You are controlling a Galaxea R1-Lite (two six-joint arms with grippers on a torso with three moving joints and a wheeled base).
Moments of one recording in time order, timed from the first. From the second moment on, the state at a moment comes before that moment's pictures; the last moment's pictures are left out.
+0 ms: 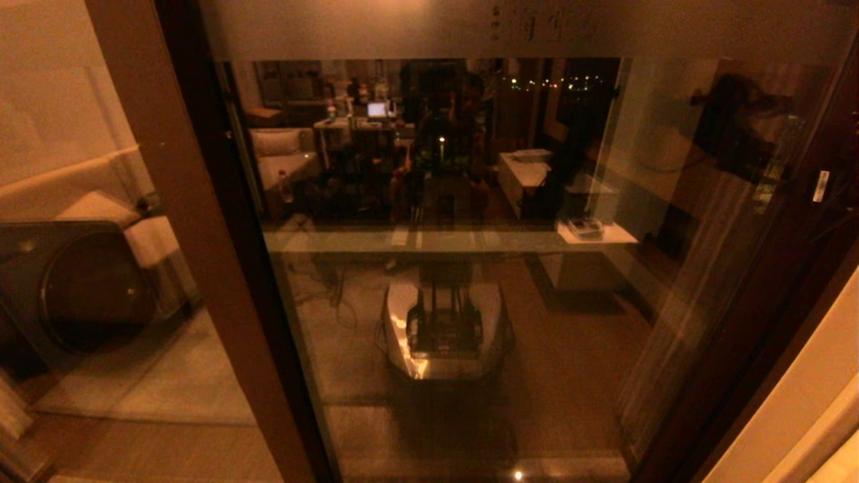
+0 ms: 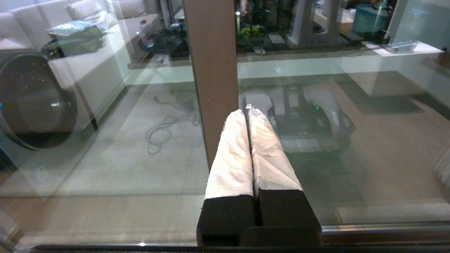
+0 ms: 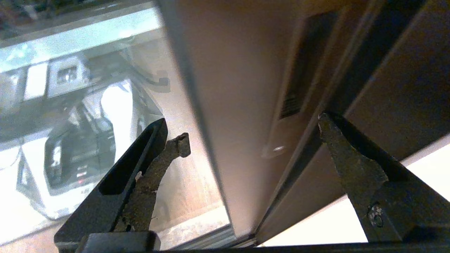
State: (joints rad) left arm 0.00 0.00 0.00 -0.07 -0.04 0.07; right arm -0.45 1.95 -1.63 0.00 0.13 -0.03
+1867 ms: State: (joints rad) left arm 0.00 0.00 0.00 -0.07 -0.04 0.07; right arm -0.44 1.98 -1.64 0.00 0.22 -0.02
